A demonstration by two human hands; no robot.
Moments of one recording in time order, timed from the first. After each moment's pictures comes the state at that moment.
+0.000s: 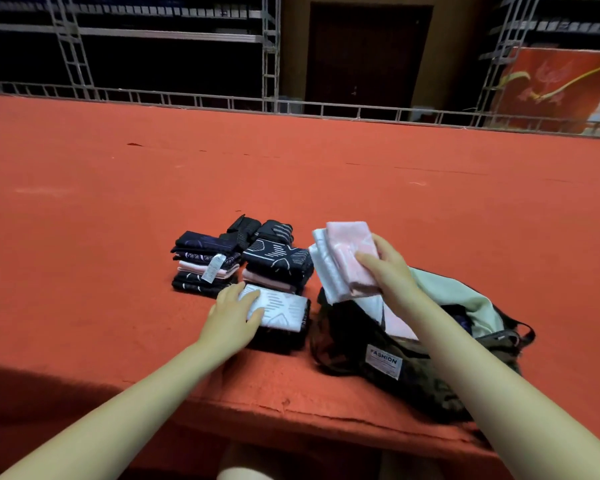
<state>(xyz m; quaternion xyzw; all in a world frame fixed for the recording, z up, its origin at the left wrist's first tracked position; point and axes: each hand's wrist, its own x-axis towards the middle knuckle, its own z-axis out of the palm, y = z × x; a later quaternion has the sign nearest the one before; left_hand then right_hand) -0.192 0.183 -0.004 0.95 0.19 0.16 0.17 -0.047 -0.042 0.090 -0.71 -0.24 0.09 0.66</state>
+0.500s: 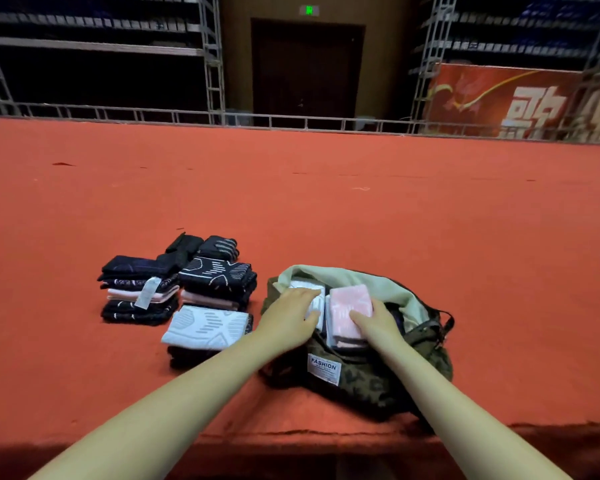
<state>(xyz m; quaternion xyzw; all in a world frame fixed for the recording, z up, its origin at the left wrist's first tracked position) -0.094 0.039 0.038 0.97 -0.04 0.13 0.21 -0.022 -0.136 0.014 -0.85 -0.07 0.03 0.53</state>
